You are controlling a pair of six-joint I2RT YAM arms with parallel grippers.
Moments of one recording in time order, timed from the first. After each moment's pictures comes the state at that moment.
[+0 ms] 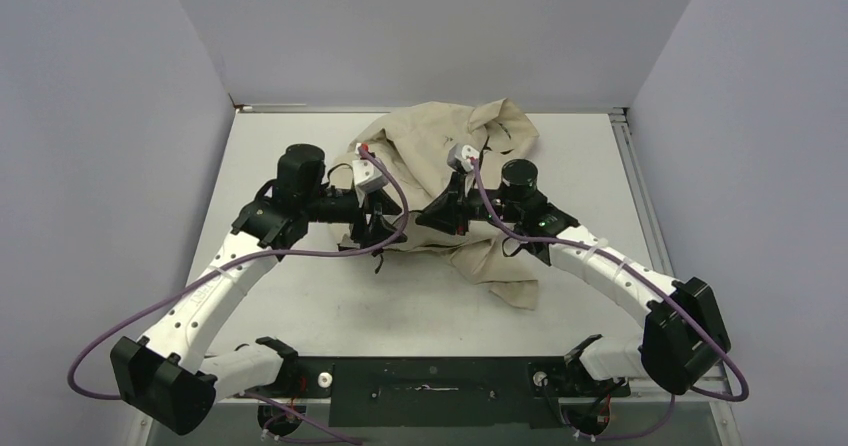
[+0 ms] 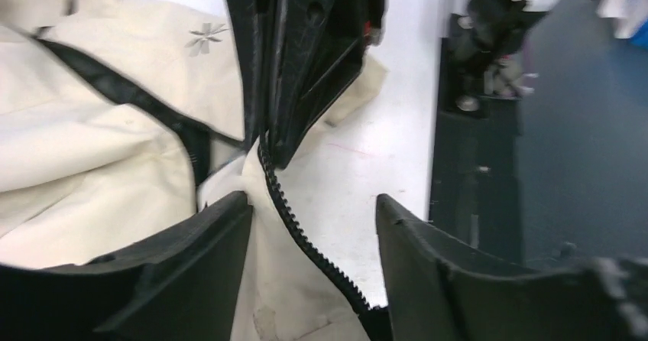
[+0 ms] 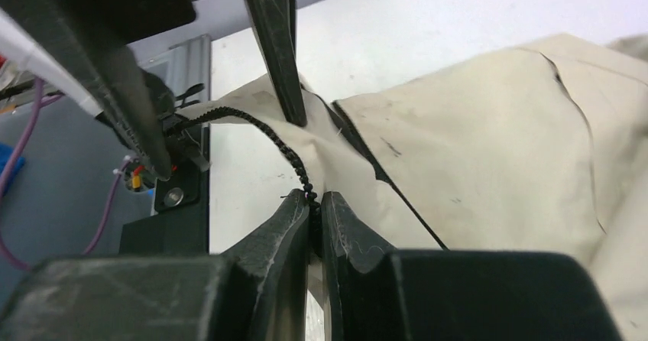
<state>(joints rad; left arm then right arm) -0.46 1.14 1.10 -0.46 0.94 0.22 0.61 1.32 0.87 0.31 -0.84 0.14</state>
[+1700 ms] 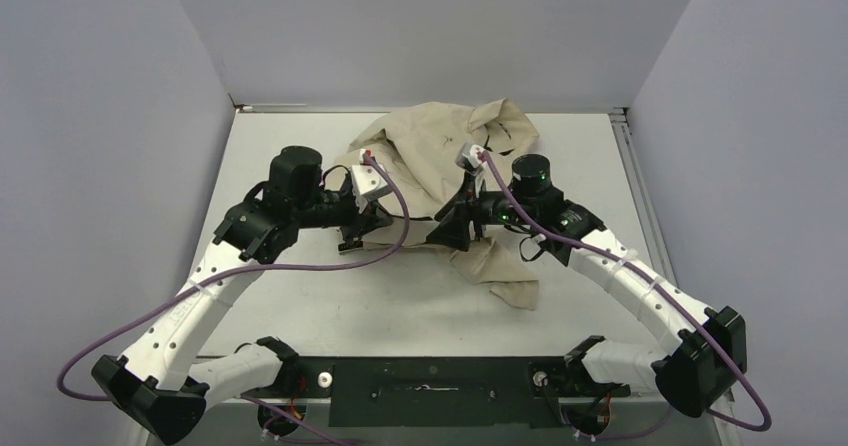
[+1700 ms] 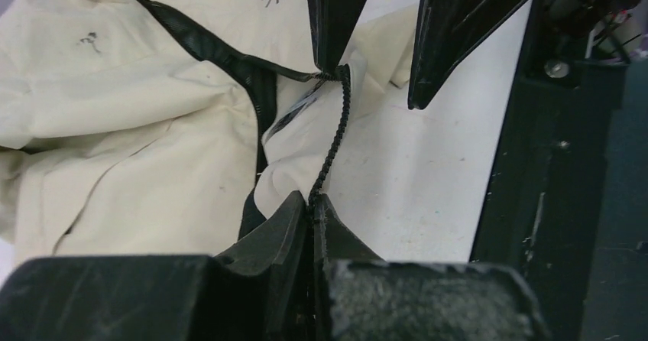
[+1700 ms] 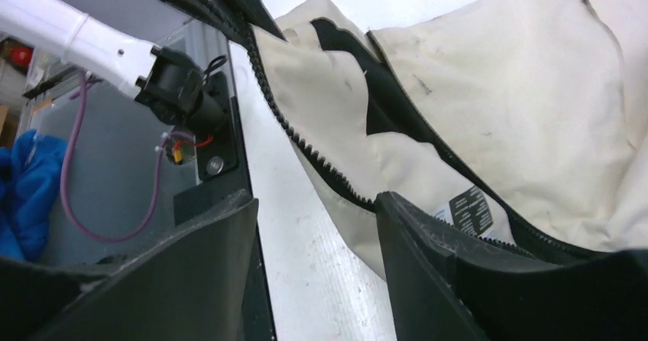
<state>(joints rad) -0.55 1.10 1.25 -0.71 0.57 0.40 0.61 1.23 1.08 -0.24 -0.75 0.09</state>
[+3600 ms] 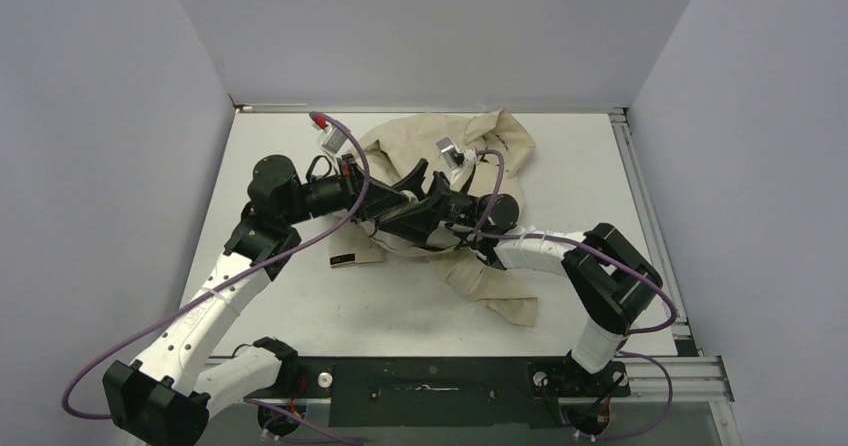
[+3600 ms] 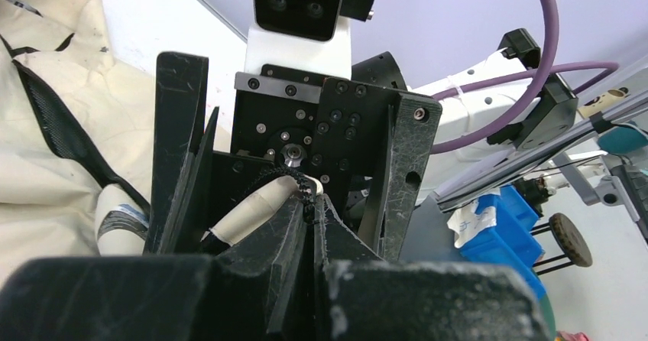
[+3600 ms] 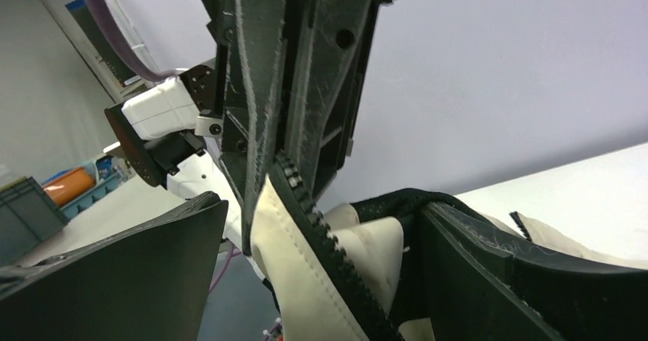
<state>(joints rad) -0.44 1.02 0.96 0.07 0.77 -0.65 0.76 1.70 0.86 1.49 -0.73 1.00</state>
